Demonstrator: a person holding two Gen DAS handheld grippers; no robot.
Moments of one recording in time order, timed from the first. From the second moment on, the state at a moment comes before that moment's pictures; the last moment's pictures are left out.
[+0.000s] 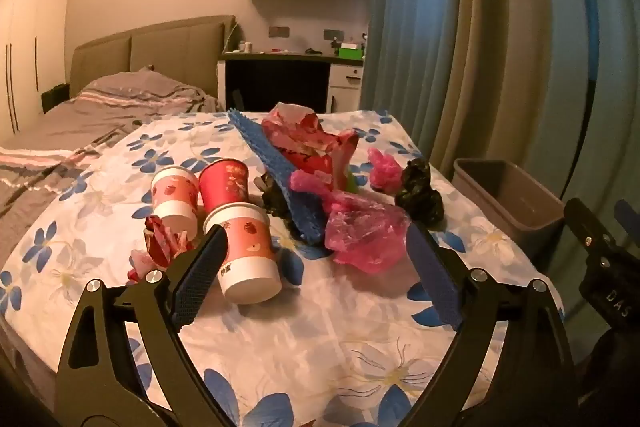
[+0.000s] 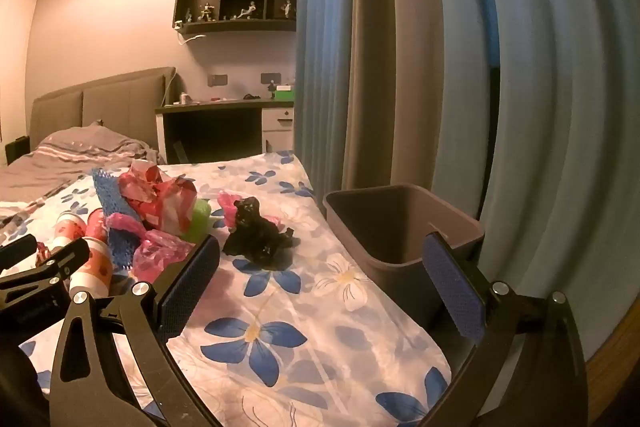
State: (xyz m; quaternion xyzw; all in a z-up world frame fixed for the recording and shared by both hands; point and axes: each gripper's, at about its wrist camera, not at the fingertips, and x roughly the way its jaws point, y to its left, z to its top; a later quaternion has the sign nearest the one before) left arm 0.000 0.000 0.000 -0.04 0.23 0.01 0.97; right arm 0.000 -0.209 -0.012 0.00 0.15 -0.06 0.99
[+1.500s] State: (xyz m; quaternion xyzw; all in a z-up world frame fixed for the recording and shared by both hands) left arm -0.006 0.008 0.002 -0.04 0.23 0.03 0.97; right arm 0.001 -0.201 -0.017 0.00 0.15 -0.05 0.99
